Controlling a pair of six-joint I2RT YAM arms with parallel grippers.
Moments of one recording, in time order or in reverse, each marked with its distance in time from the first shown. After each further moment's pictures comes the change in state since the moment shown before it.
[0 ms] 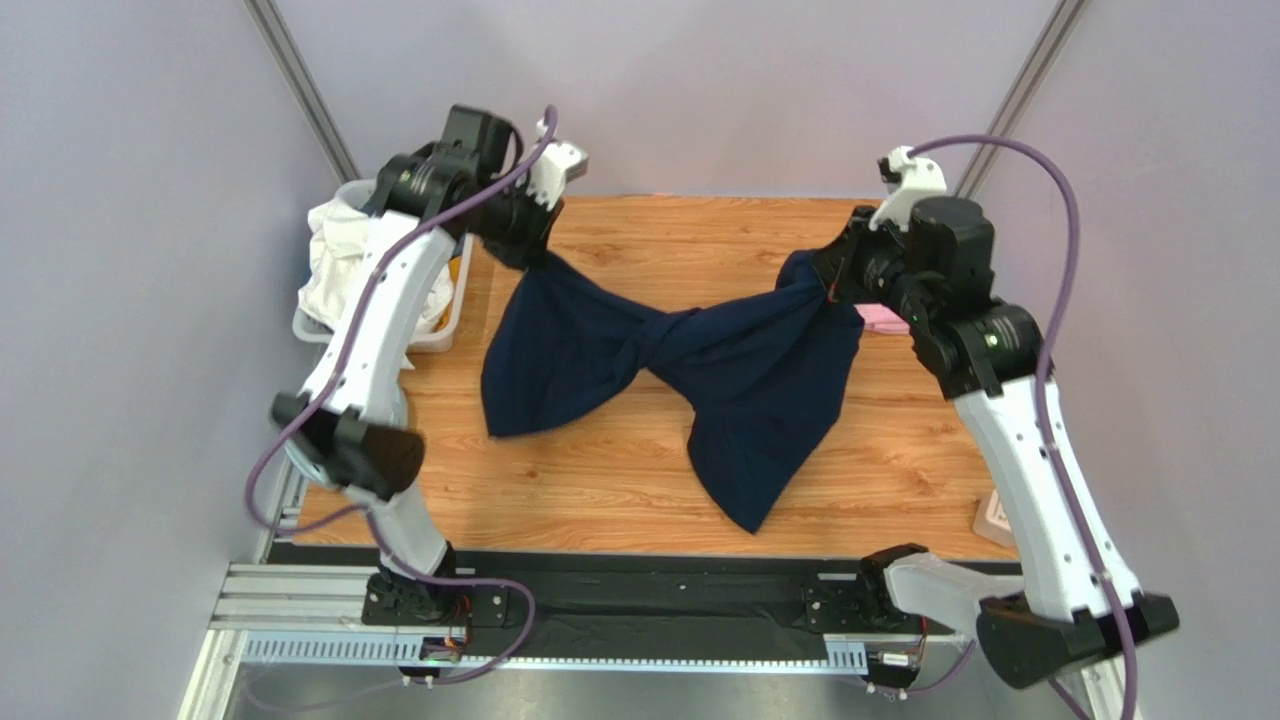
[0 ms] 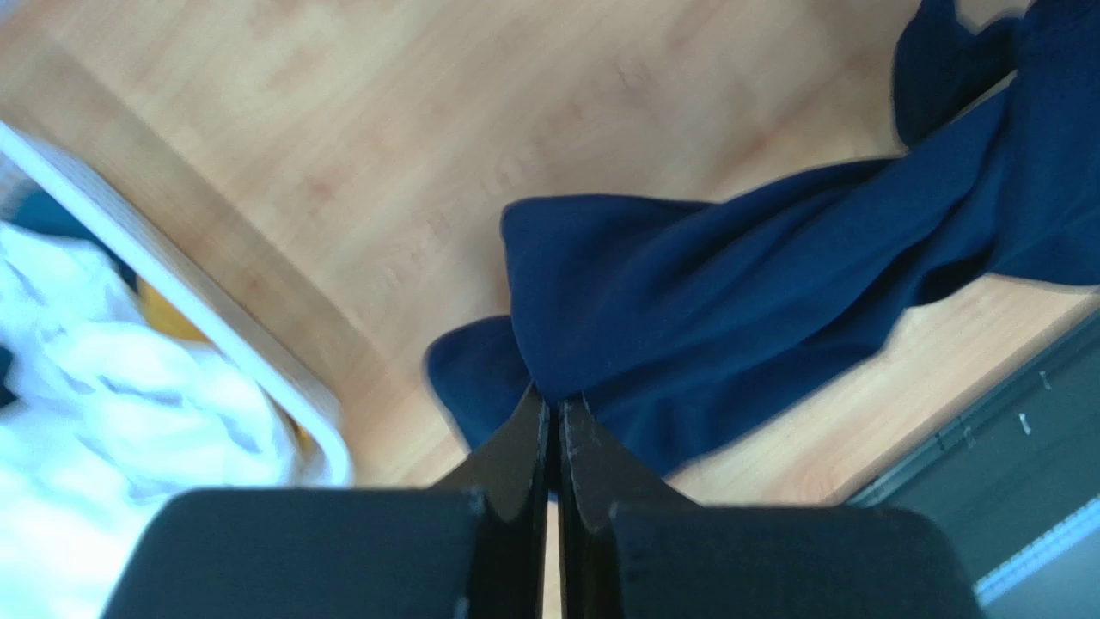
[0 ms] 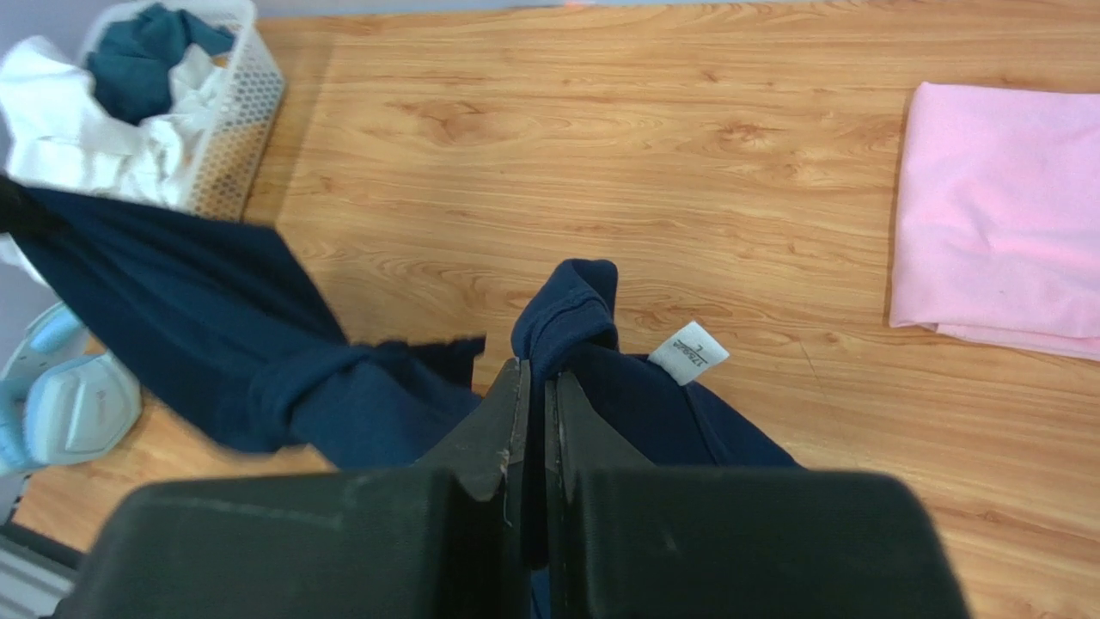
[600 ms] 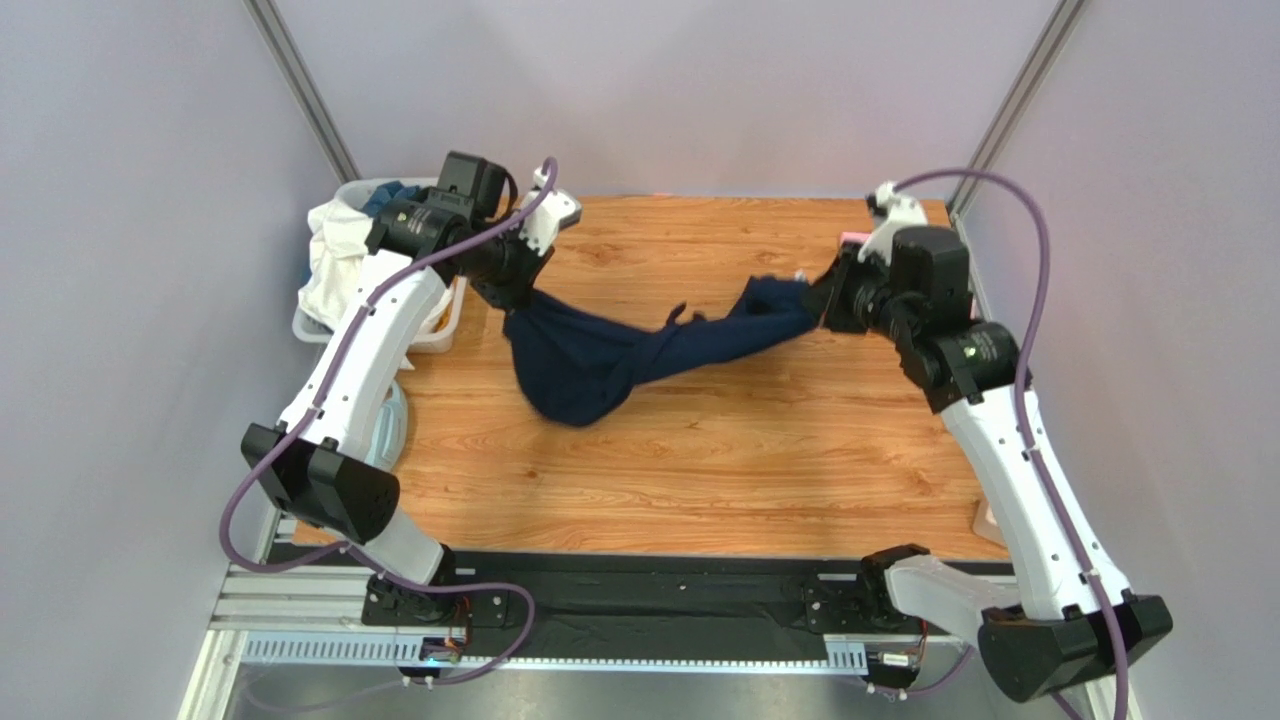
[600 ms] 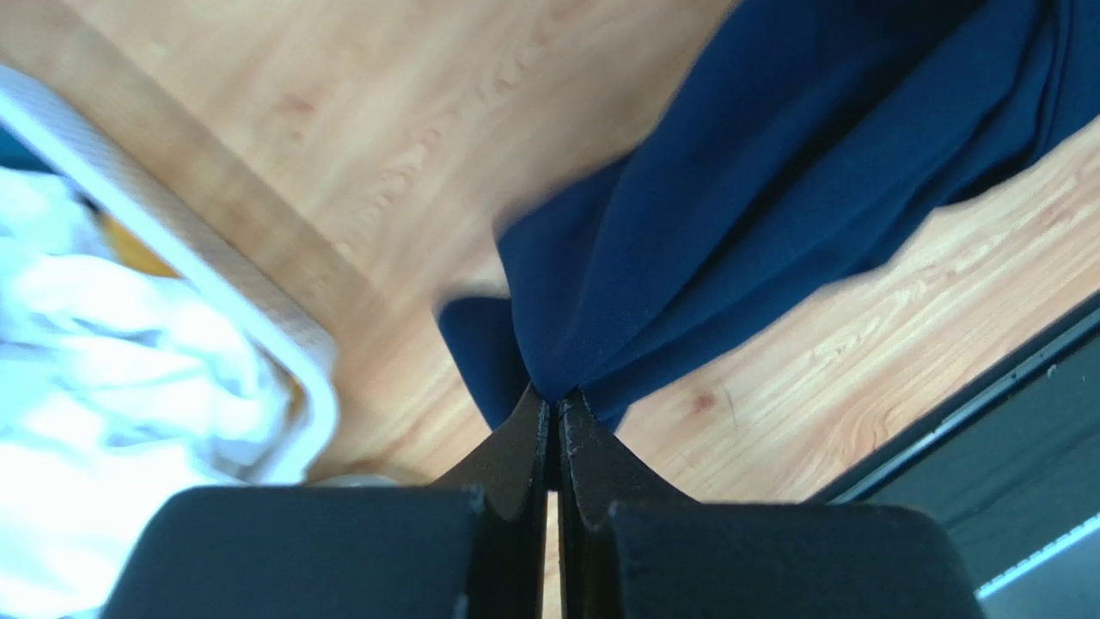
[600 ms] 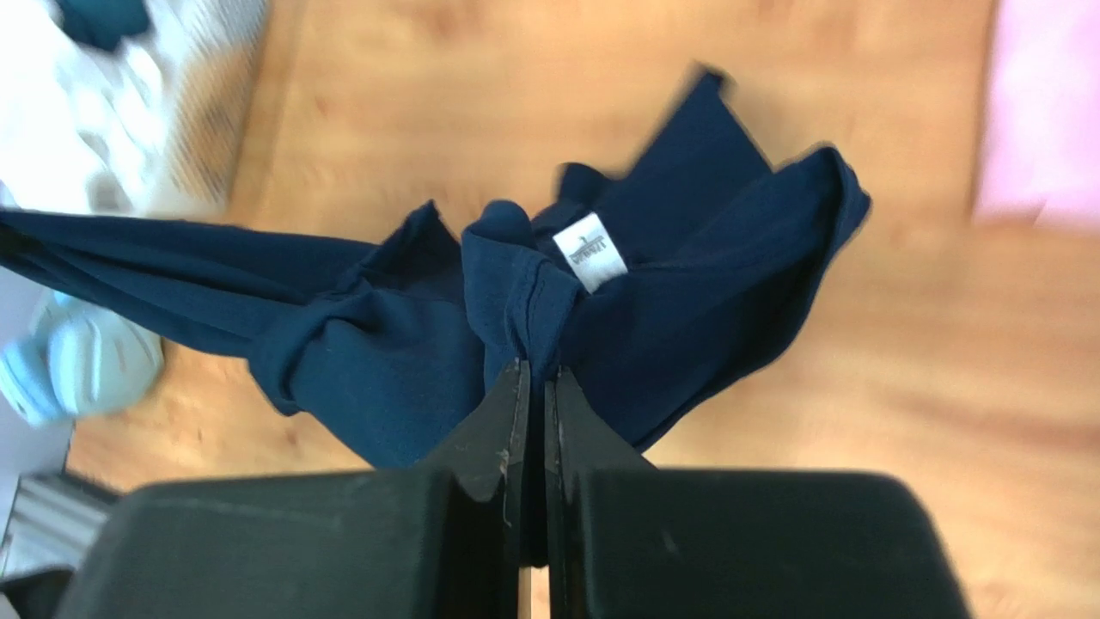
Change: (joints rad) left arm -0.001 -0.068 -0.189 0.069 -0.069 0.076; right arm -0.024 0.024 -0.111 0.039 -0.064 0.068
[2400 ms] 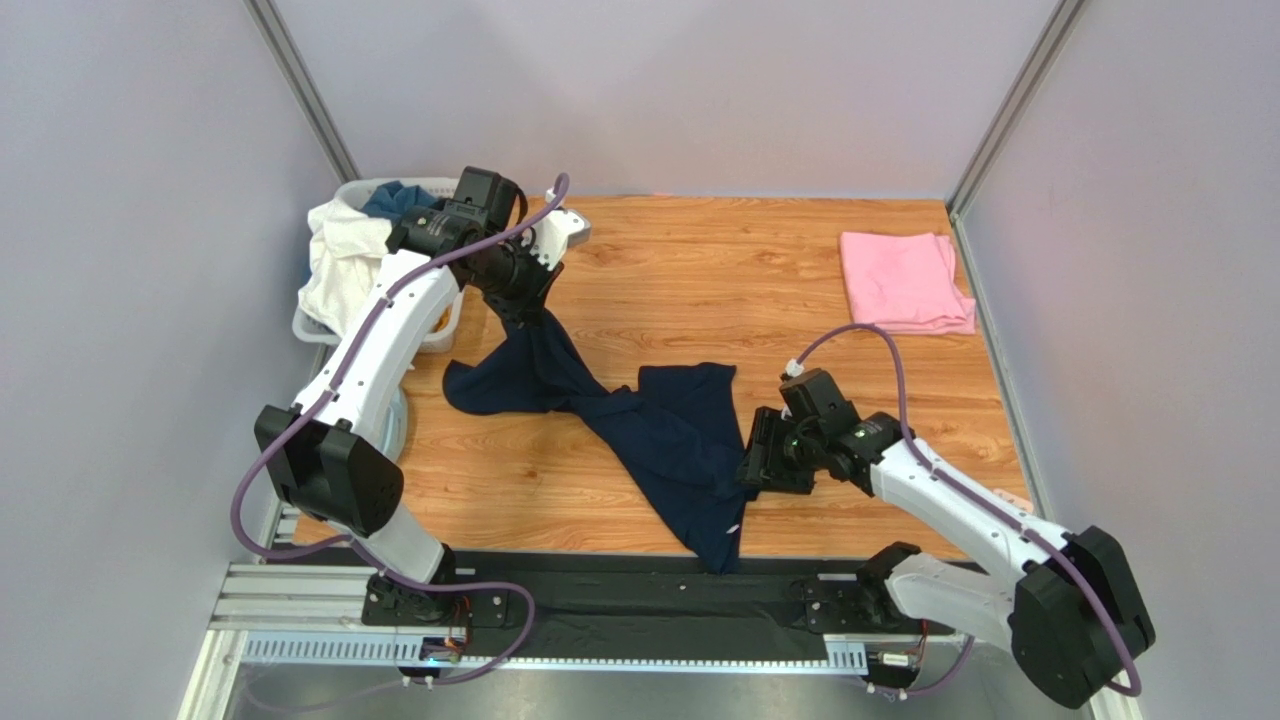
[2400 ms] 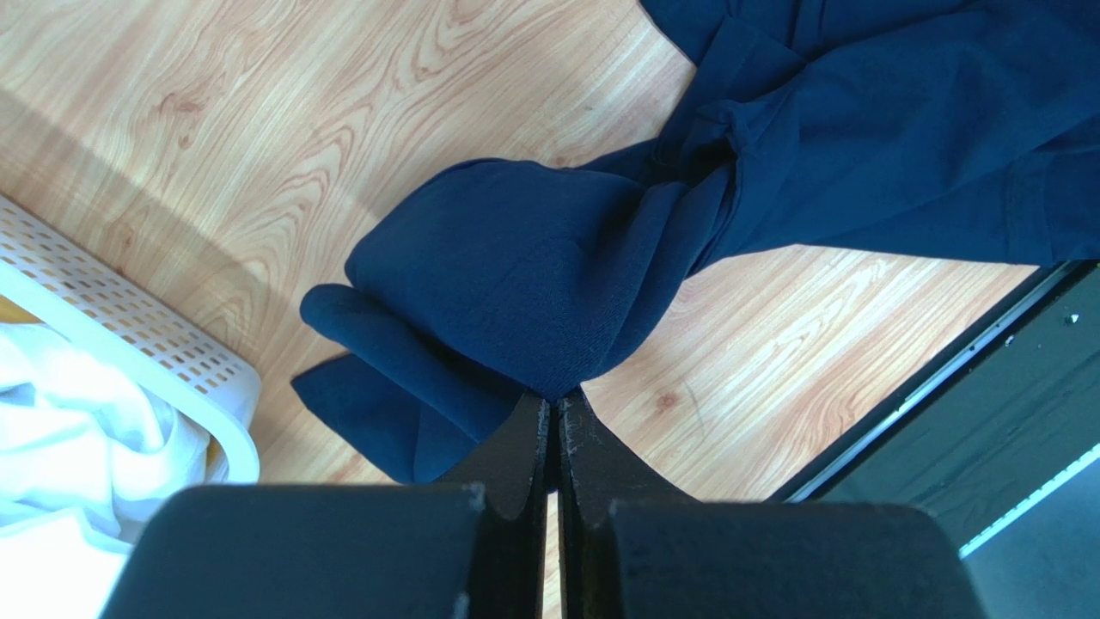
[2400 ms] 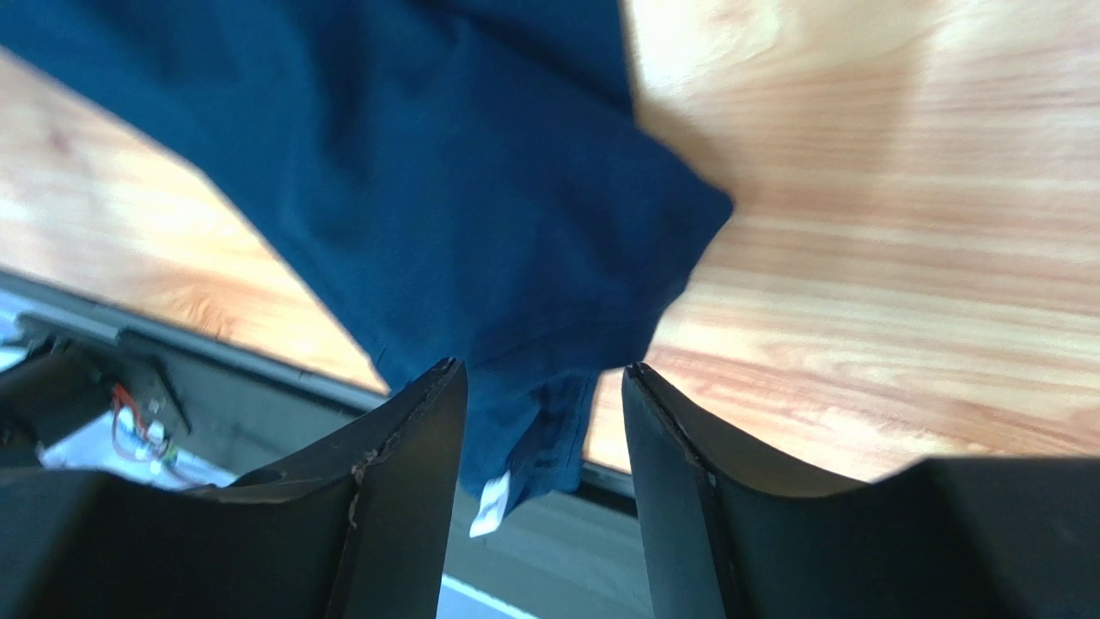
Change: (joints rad) left arm 0.001 0.011 -0.139 0.036 0.089 0.011; right arm 0.301 -0.071 -0.762 0.084 -0.070 0.398
